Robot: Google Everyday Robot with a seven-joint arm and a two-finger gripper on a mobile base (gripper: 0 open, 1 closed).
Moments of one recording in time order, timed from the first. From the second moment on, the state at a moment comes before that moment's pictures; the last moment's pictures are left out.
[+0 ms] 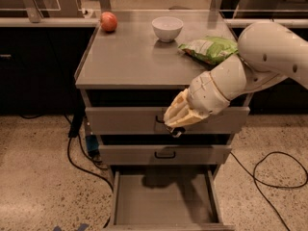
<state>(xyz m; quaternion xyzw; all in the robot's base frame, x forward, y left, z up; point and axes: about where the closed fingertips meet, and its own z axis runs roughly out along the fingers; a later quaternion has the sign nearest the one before) 0.498 -0.052 0.817 -0.76 0.53 0.21 0.30</state>
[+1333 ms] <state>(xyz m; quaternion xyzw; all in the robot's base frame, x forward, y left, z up) 0.478 -0.067 0.707 -0.77 0.51 0.20 0.31</state>
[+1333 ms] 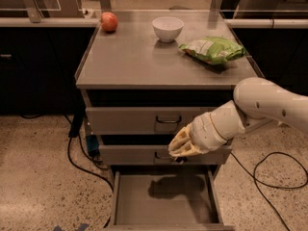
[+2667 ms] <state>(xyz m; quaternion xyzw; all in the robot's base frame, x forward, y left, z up) 0.452 -0.077 0.475 -0.74 0.59 0.16 0.28</state>
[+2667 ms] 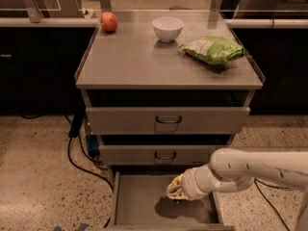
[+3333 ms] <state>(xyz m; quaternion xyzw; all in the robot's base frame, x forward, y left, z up) 0.462 -0.073 0.443 -0.74 0.57 0.16 0.30</state>
